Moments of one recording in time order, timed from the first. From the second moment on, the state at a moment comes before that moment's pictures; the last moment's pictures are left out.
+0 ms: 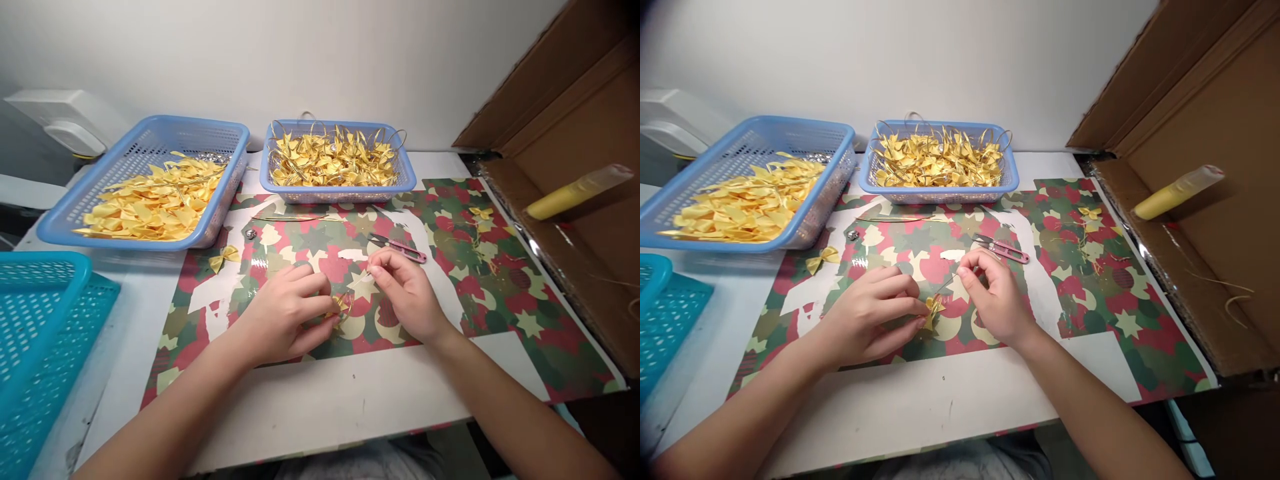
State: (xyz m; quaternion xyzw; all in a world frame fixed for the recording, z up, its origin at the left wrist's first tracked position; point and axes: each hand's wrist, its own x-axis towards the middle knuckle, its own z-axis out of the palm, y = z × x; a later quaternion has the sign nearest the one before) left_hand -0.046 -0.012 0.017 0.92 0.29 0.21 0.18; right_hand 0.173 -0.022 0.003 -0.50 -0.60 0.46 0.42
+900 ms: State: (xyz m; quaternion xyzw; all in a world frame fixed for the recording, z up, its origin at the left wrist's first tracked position) left_hand -0.029 -0.004 0.009 0.58 0.45 0.29 0.61; right_hand 0.165 -0.034 -0.001 -0.45 -0.77 0.28 0.35
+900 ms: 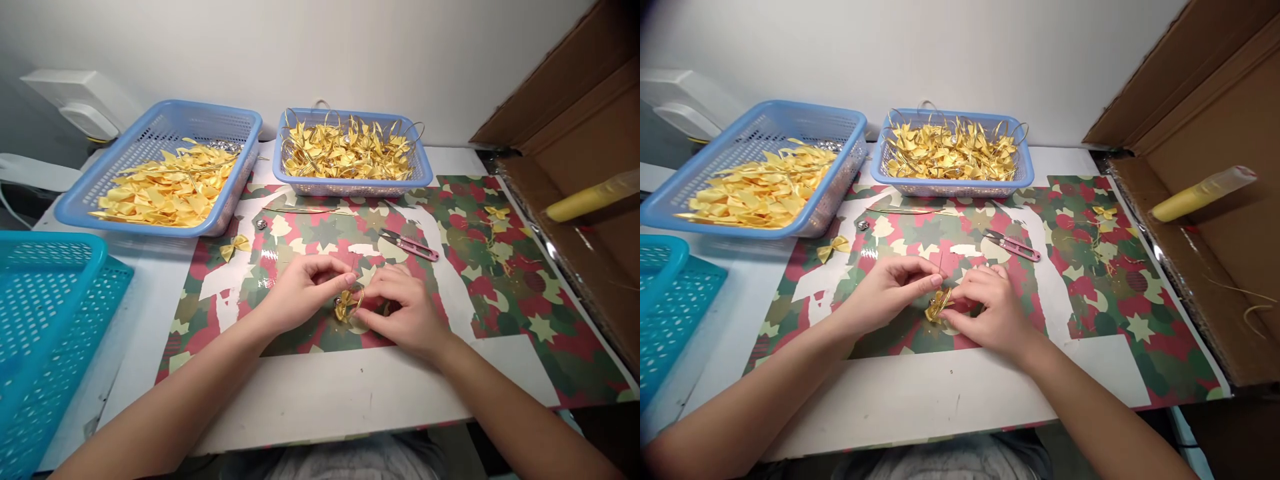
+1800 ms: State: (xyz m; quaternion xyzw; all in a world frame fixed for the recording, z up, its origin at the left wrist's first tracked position) left_hand -0.016 -0.023 -0.003 0.60 0.49 0.37 0.51; right_hand 0.144 -0.042 -0.012 -0.46 -0.77 0.15 0.42
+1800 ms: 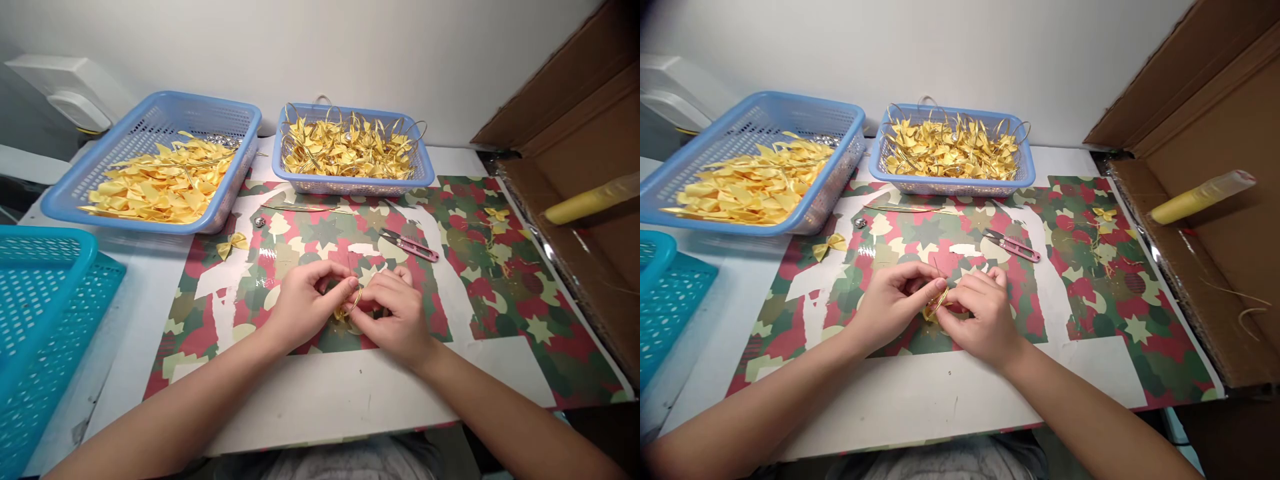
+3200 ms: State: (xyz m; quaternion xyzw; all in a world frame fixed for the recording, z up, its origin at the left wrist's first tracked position) left_hand -0.022 -0.021 0.002 0.58 0.52 0.37 0.51; right_hand 0.150 -0.041 -0.011 -0.42 -0.83 0.05 0.36
